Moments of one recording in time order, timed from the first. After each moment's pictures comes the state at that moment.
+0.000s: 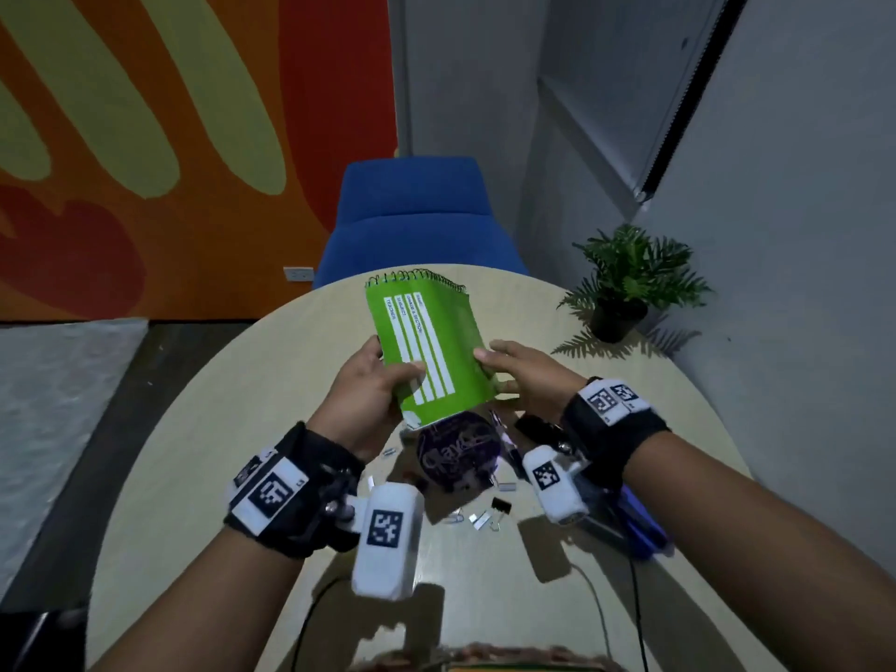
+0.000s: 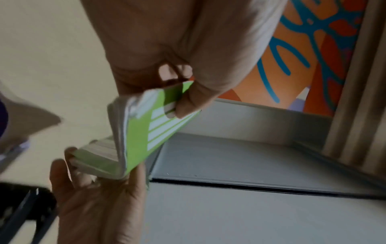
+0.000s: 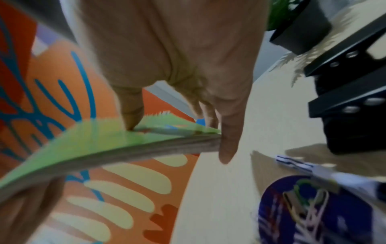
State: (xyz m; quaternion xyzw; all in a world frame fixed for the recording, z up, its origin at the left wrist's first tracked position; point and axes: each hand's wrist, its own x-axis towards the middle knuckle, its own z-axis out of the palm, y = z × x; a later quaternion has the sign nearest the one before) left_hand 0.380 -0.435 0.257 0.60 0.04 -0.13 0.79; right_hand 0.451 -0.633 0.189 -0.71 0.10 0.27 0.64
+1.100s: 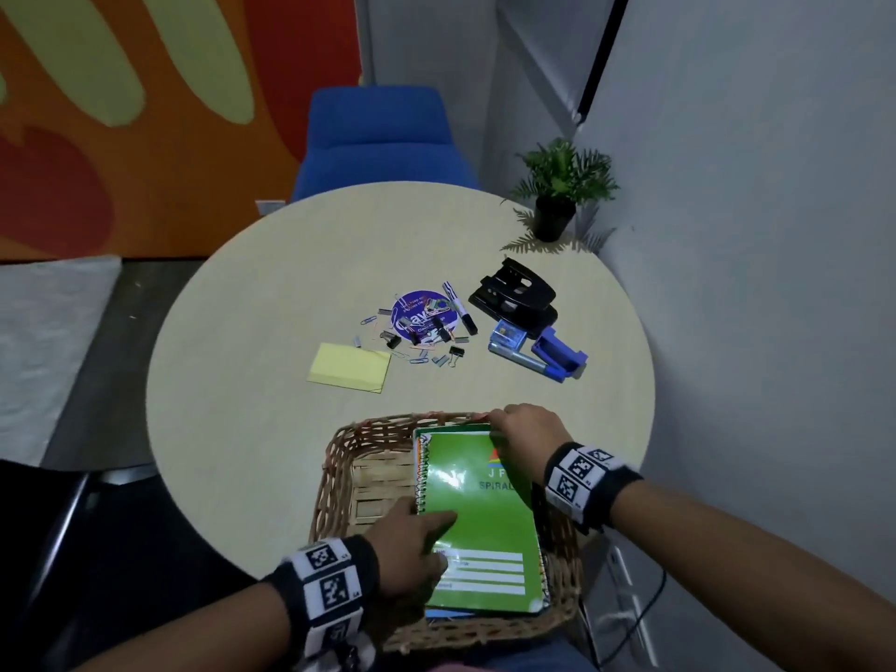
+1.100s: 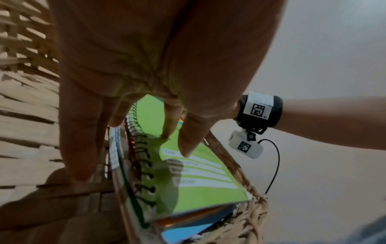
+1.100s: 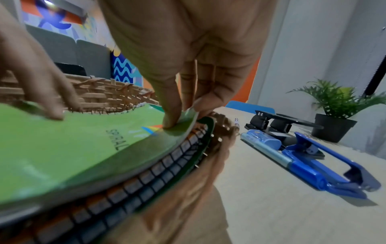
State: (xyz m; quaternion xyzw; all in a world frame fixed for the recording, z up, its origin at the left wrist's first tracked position) left_hand 0.079 -0.451 0.151 0.88 -0.14 -0.42 0.18; right_hand 0.158 -0.658 0.158 -0.98 -0.12 0.17 0.00
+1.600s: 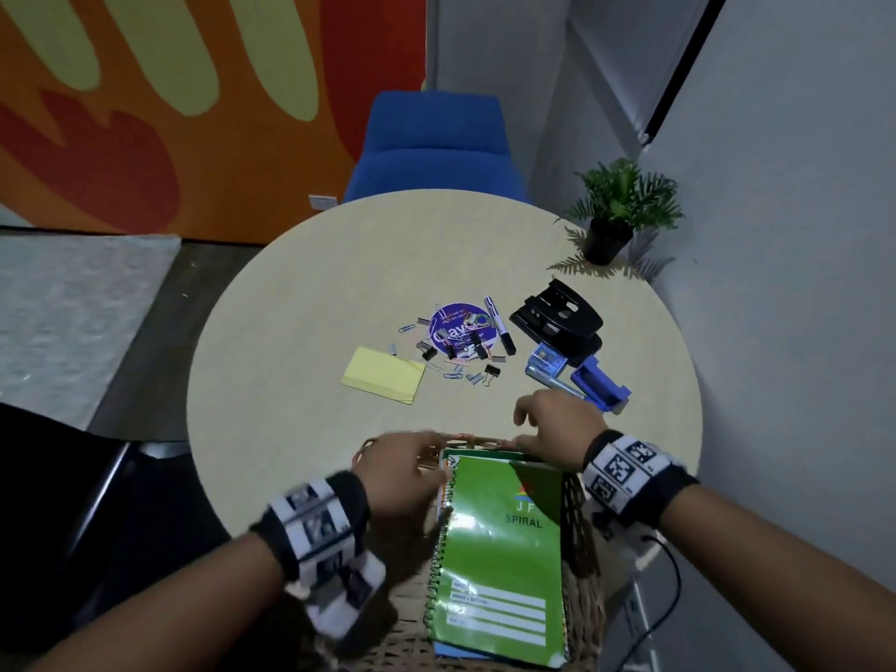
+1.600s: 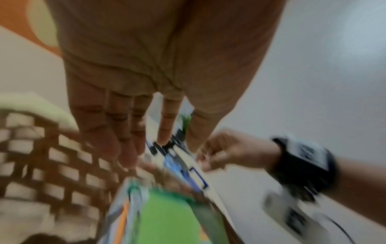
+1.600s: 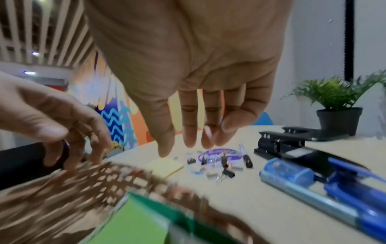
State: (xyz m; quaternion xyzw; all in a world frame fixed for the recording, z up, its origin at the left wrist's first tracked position) left_hand 0.149 -0.427 0.195 0.91 -0.07 -0.26 0.31; right_hand 0.206 -0.655 0.192 -0.98 -0.13 0.17 0.05
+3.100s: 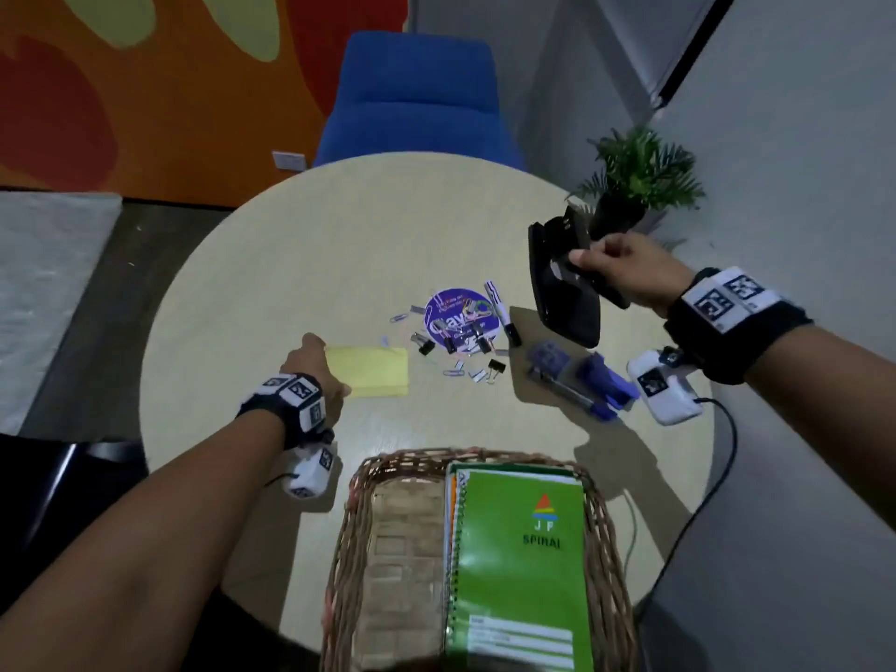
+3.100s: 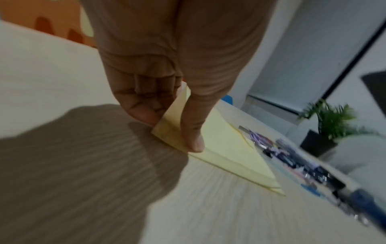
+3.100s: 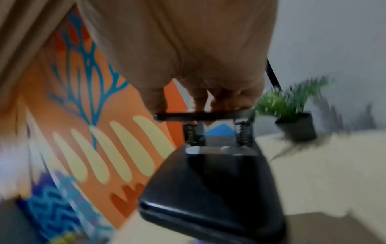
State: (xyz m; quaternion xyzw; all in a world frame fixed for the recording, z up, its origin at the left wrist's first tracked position) left_hand 0.310 -0.329 0.098 0.93 0.21 -0.21 0.23; right_hand 0.361 -0.688 0.259 -0.93 0.05 0.12 0.35
